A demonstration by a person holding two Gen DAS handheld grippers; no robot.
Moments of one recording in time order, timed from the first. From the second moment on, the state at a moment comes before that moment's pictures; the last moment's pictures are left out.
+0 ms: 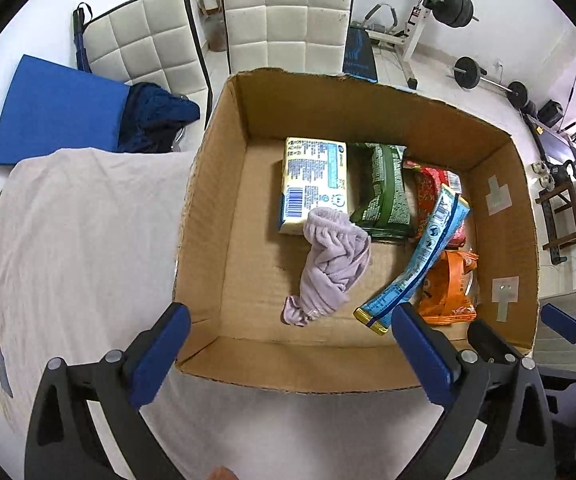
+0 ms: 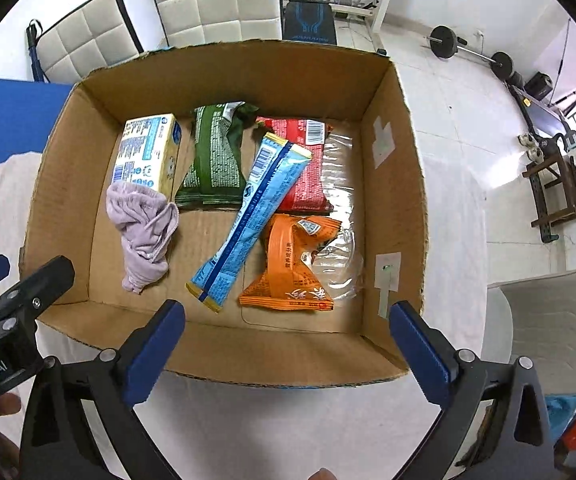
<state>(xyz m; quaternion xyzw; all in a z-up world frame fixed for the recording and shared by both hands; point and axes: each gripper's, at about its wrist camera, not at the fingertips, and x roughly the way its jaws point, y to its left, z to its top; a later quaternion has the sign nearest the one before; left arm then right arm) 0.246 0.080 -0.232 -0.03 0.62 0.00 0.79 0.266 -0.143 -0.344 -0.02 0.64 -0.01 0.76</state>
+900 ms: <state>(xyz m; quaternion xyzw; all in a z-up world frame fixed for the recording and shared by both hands) 0.151 0.070 -0.099 -0.02 0.53 -0.01 0.85 0.174 -0.167 -0.219 0.03 0.55 -0.02 0.83</state>
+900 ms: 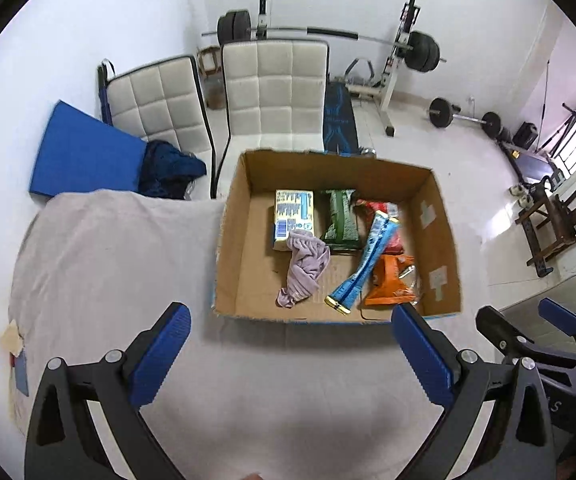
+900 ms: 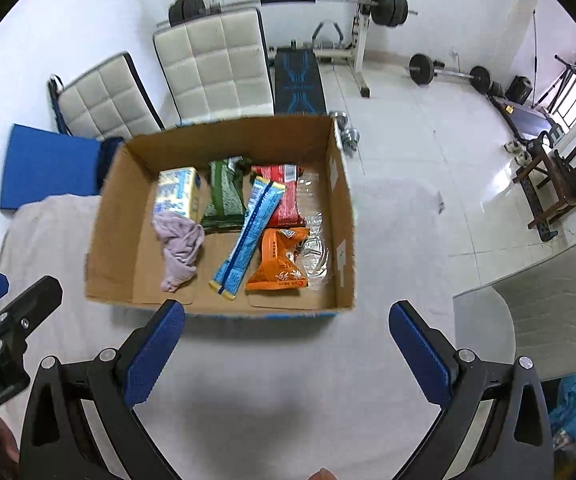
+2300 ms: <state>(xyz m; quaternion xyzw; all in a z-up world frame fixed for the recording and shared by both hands) 0.031 0.071 0.035 -0.04 0.45 0.00 0.89 0.004 -0.177 -0.027 0.03 0.45 -0.01 0.89</state>
